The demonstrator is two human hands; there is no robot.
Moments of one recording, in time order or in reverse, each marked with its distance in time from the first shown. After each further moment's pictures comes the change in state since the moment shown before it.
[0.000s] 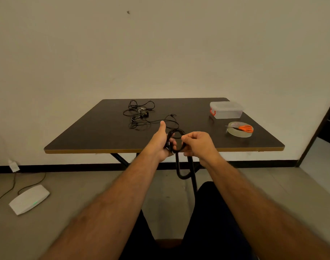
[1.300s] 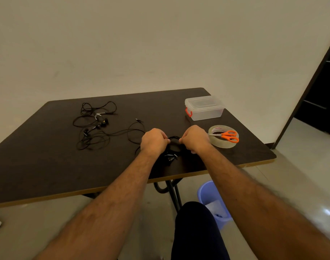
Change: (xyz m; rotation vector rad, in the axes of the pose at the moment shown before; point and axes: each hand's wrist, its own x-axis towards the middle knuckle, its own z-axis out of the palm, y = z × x) left_hand 0.179 0.005 0.091 1.355 0.161 0.359; right_hand 0.189 0.046 -0.078 -0.822 0.075 0.327
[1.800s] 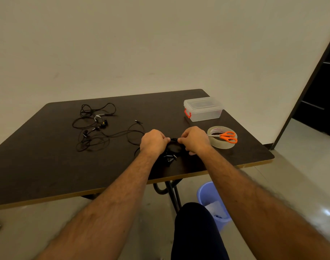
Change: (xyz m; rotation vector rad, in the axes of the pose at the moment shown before) left_hand -0.005 0.003 -0.003 -0.022 -0.011 -0.020; right_hand -0.007 0.006 -0.005 0.055 -0.010 -0.075
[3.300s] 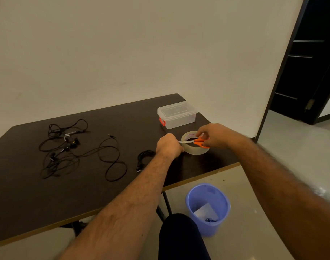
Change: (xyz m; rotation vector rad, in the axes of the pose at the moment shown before) left_hand 0.017 0.112 0.067 -0.001 -0.221 0.047; right_hand 0.007 0.099 -0.113 -0.257 -0.066 -0.128
